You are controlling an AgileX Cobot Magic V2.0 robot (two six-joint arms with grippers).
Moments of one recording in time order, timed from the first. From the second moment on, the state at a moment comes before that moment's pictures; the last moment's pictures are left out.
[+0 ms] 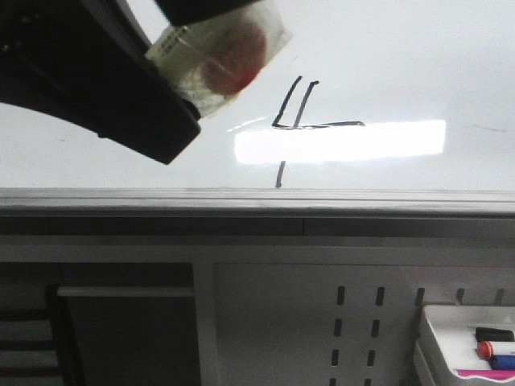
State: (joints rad) left arm -0.65 1.21 -0.89 -0.79 0.87 1.30; right arm 0.88 1.02 -0.76 0.68 0.27 -1.14
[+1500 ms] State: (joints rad) left arm -0.65 1.24 -0.68 -1.48 0.02 1.27; right arm 0.68 0.71 -0.64 0.92 0.01 -1.14
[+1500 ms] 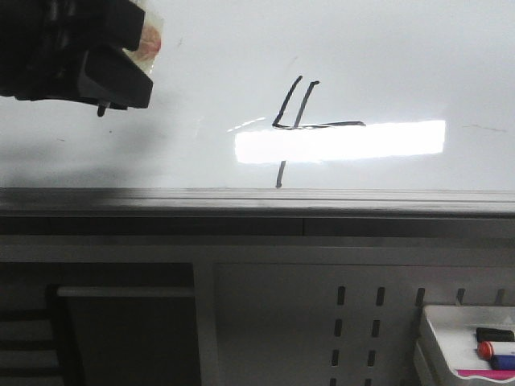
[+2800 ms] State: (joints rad) left arm -0.67 1.55 -0.89 -1.69 -0.03 1.26; right arm 0.68 0.71 -0.64 0.93 0.00 -1.14
